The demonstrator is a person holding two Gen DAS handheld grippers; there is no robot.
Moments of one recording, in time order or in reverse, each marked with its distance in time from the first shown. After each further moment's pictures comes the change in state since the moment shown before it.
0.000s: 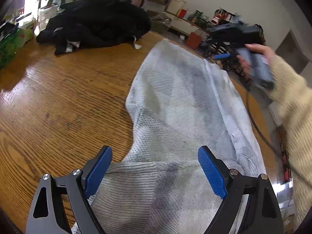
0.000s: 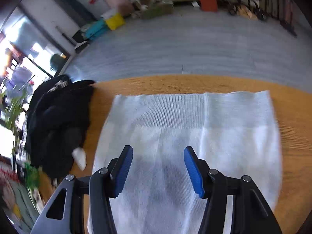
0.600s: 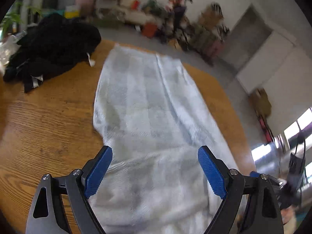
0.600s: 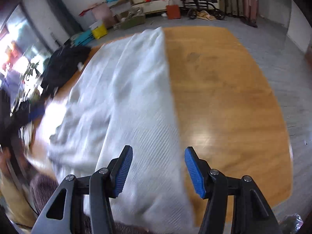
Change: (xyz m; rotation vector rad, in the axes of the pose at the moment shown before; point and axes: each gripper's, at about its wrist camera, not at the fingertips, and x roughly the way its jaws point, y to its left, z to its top) left arm -0.062 -0.013 0.039 0.244 0.166 -0.220; right arm -0.212 -0.074 -0.395 0.072 -0.101 -0.125
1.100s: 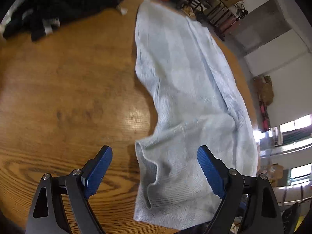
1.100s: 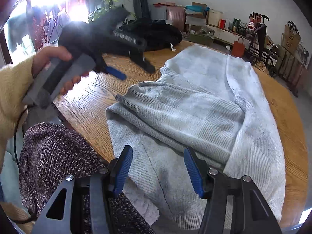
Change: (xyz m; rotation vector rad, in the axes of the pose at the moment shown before) left arm 0.031 0.080 -0.030 -0.114 0.246 -0.034; right arm 0.023 0.201 -0.092 -0.486 -0.122 0.080
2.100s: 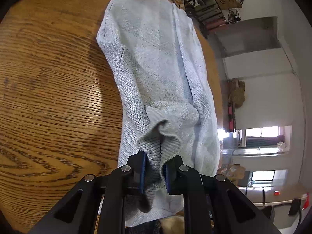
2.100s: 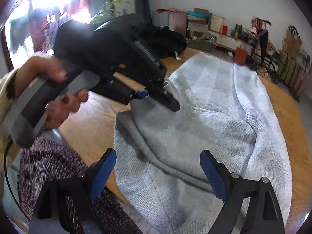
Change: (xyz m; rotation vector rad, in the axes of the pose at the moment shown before) left arm 0.019 -0.024 -0.006 -0.134 0.109 -0.269; right arm 0.025 0.012 0.036 0.013 -0.039 0.007
